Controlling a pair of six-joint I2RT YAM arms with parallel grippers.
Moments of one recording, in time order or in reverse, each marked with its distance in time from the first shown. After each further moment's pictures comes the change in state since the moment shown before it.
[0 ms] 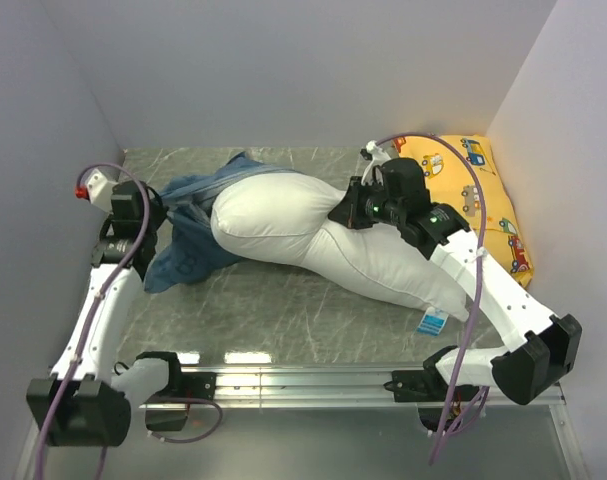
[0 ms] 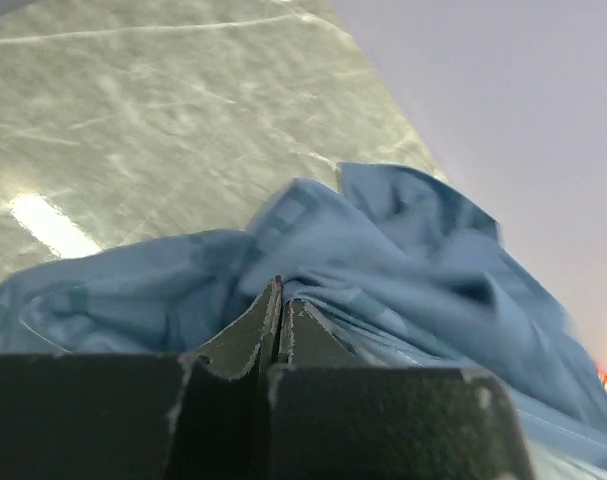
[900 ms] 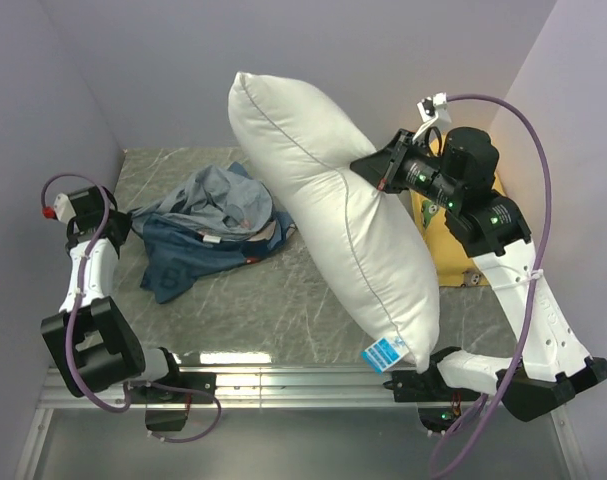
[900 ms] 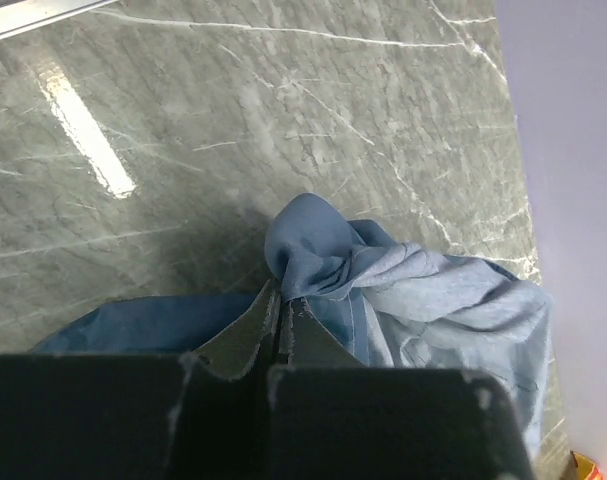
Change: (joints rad) left arm 0.478 0.329 -0.016 0.108 0.365 -0.026; right arm -0.090 -0.093 0.328 -0.092 -0.083 0.156
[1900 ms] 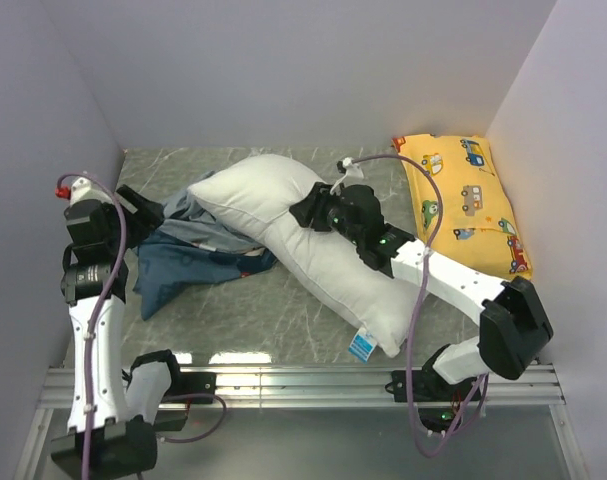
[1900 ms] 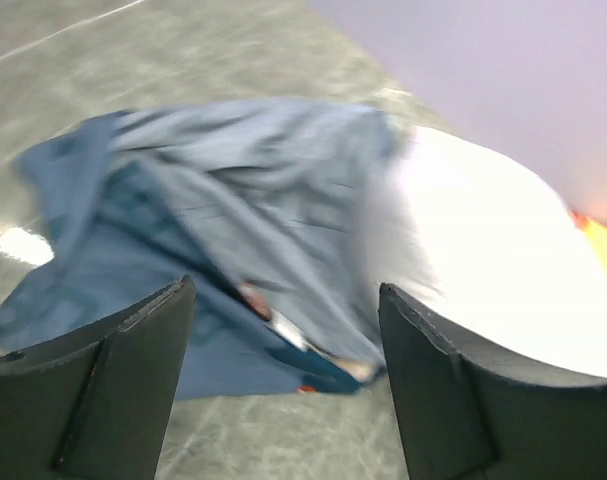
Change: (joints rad) left arm -0.112 -0.472 -0.012 -0.194 0.236 0.327; right arm 0.279 0.257 -0.543 0.708 0.387 0.053
